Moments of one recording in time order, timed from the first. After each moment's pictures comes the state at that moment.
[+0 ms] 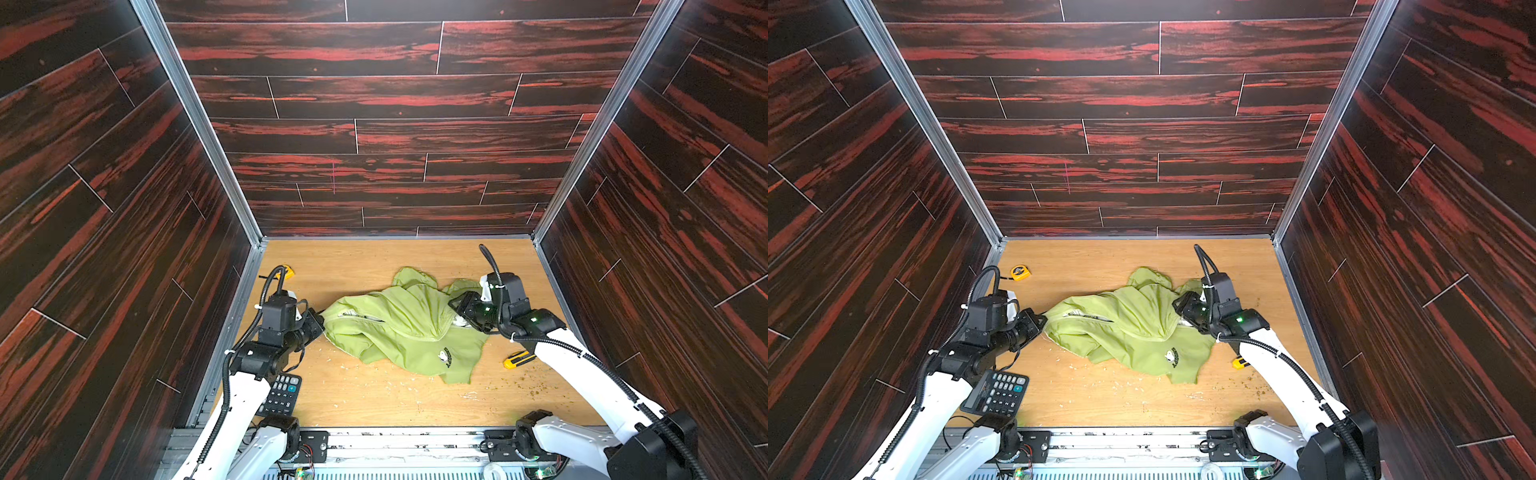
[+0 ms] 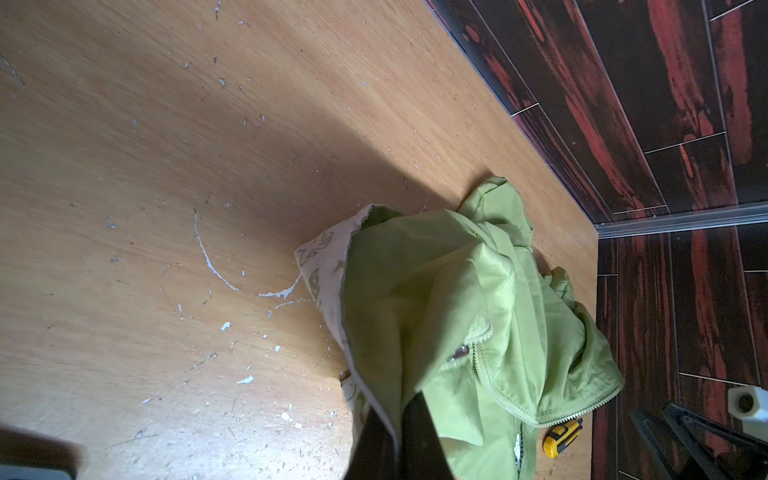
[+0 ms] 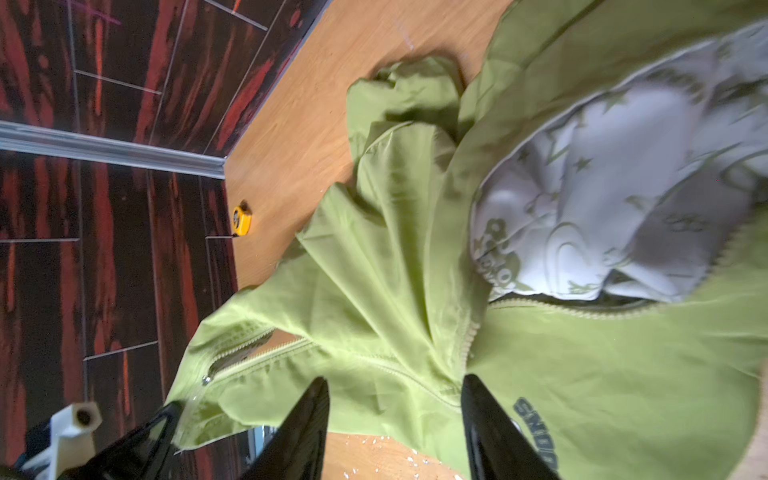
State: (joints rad) left arm -0.17 0.82 0.75 -0.62 0.18 -0.82; right arm 0.42 1.16 0.94 -0.54 -0.20 0.93
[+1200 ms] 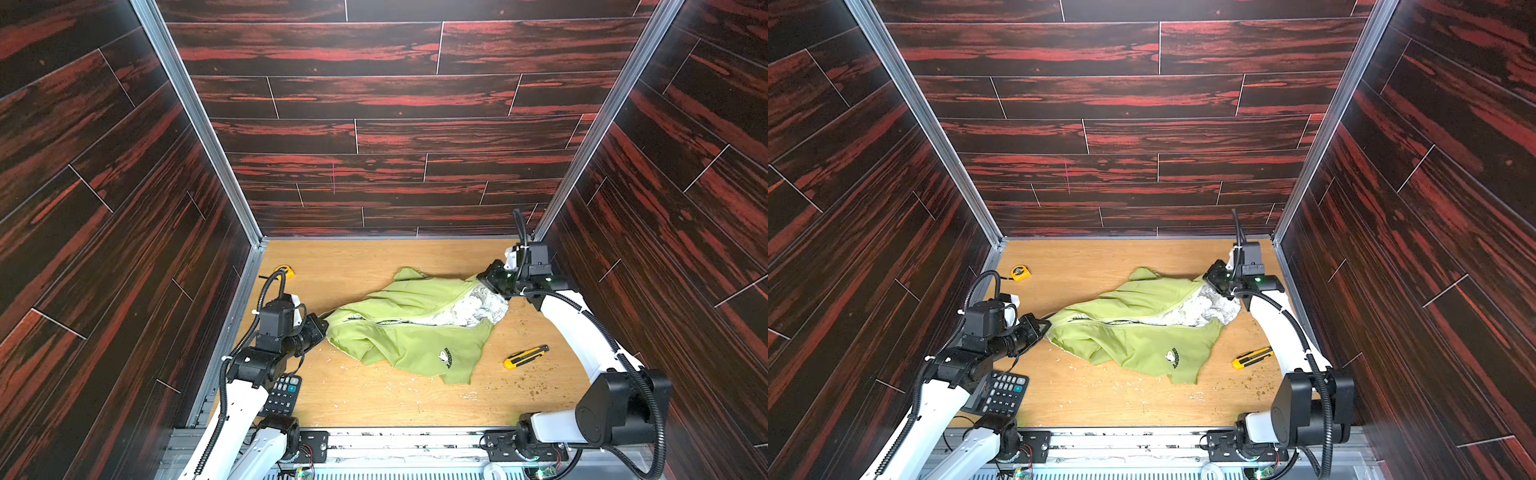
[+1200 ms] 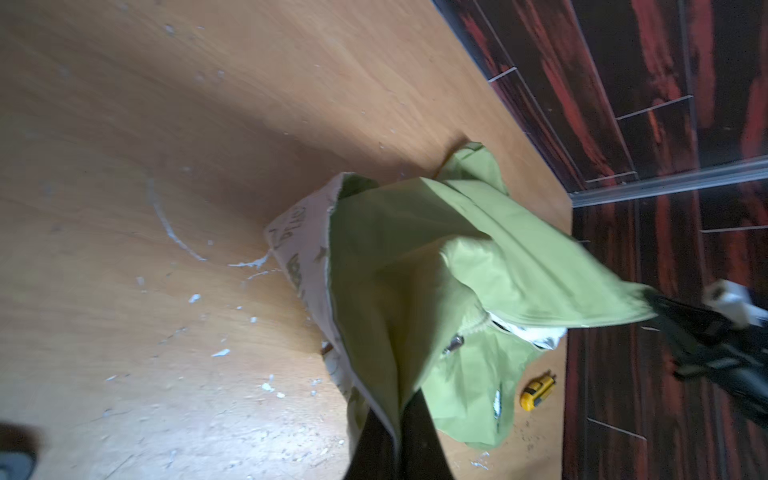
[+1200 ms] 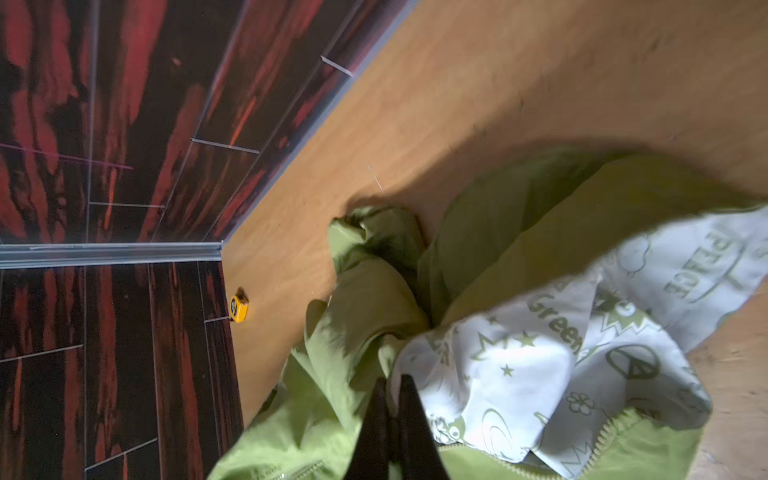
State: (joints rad) left arm -0.16 0.78 0.73 -0.62 0.31 -0.81; right arm 0.12 1.41 1.13 -0.53 -0.34 0.77
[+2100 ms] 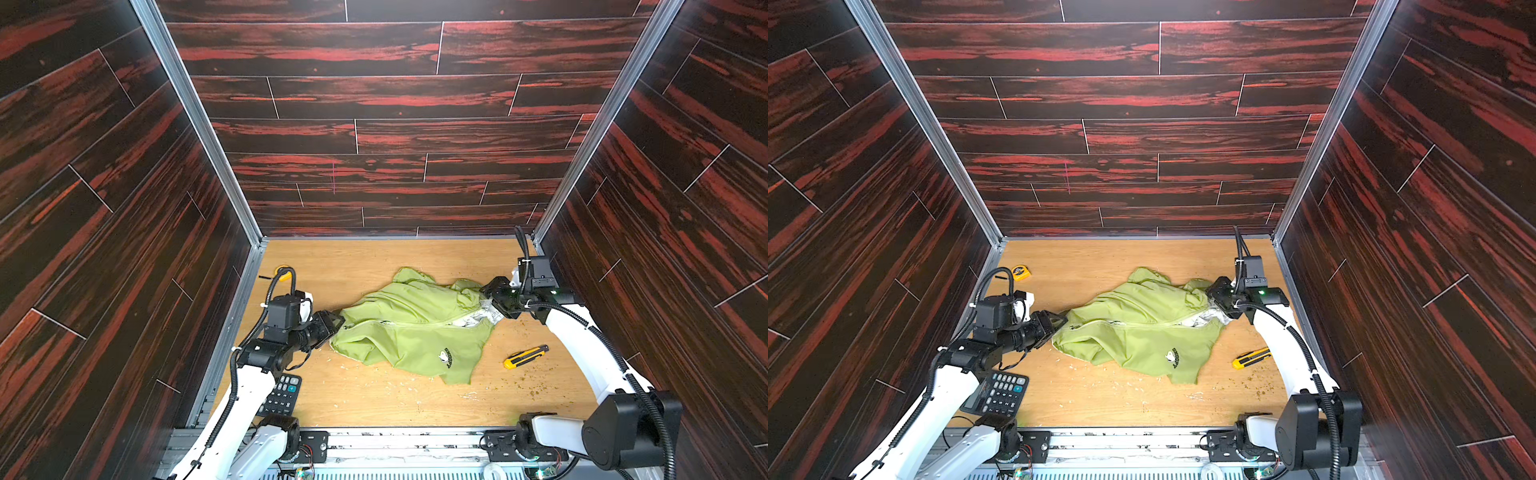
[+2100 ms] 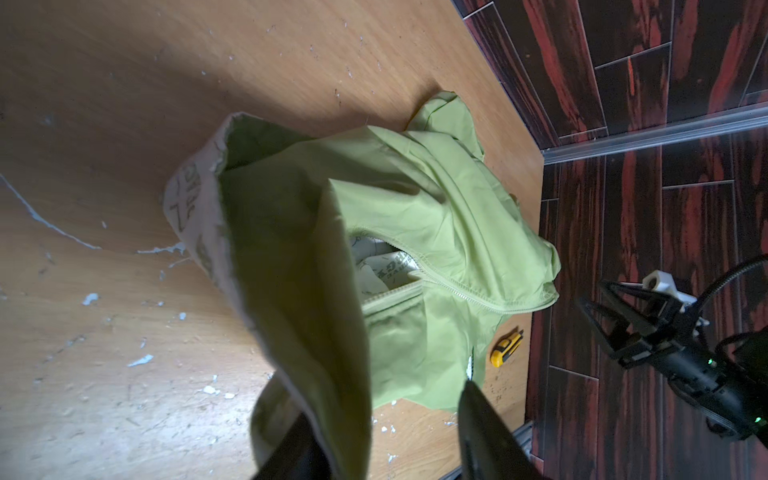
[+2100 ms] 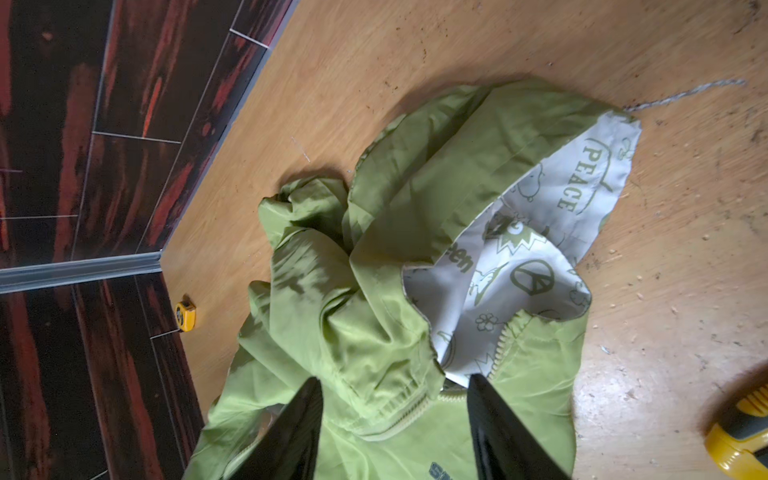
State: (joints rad) left arm -0.17 0.89 0.69 -0.51 0.46 -0.82; right arm 0.12 1.30 1.08 -0.68 -0.25 0.80
